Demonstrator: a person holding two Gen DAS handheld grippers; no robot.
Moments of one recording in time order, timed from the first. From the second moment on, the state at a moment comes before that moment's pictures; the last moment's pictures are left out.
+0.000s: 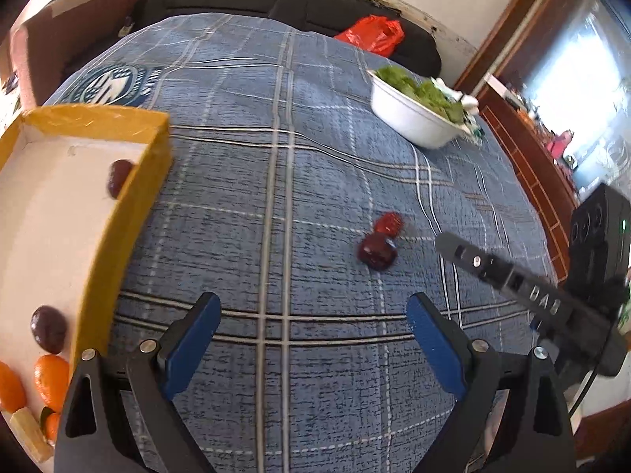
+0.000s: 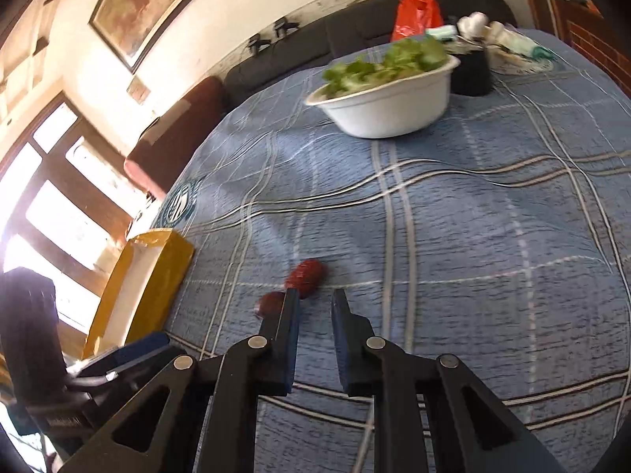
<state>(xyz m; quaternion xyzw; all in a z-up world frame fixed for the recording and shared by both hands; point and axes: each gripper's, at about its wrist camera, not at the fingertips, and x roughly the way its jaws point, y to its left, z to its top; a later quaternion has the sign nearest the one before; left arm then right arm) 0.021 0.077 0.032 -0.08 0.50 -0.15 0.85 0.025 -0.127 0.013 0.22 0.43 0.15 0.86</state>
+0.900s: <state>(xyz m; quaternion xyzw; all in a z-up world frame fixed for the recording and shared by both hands) 0.018 0.062 0.059 0.01 0.43 -0.20 0.88 0.039 -0.131 0.006 0.28 0.45 0.15 0.84</state>
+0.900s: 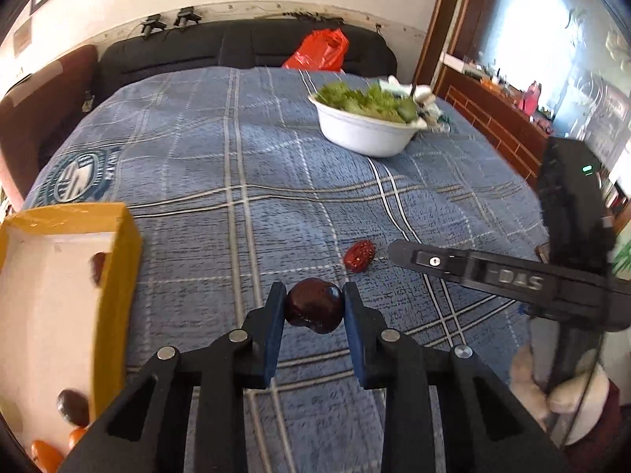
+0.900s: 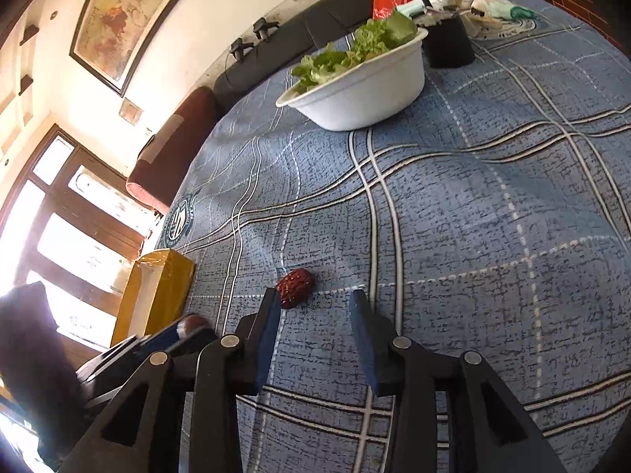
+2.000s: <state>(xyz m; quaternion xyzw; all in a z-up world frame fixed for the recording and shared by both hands) -0.038 0.341 0.060 -0.19 0.41 0.01 0.89 -0.018 0.101 0.077 0.05 0.46 0.26 0.85</state>
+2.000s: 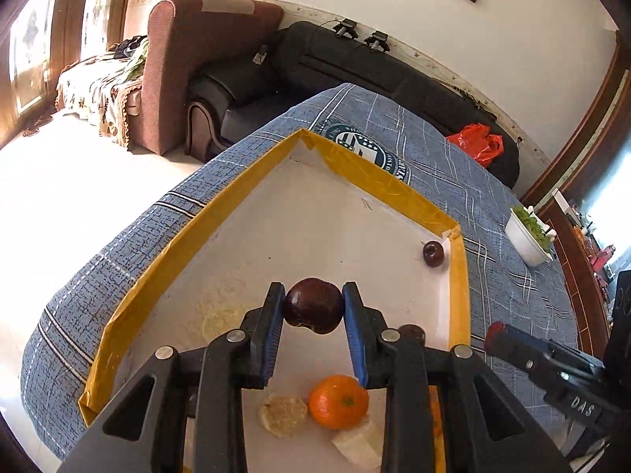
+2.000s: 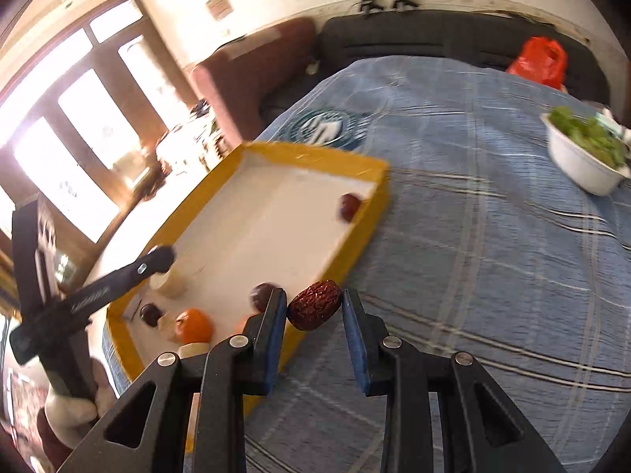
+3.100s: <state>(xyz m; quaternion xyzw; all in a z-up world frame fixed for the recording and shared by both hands) -0.137 0.279 0.138 -0.11 0.26 0.12 0.95 -0.091 0.084 0.101 0.05 0.38 0.21 0.90</state>
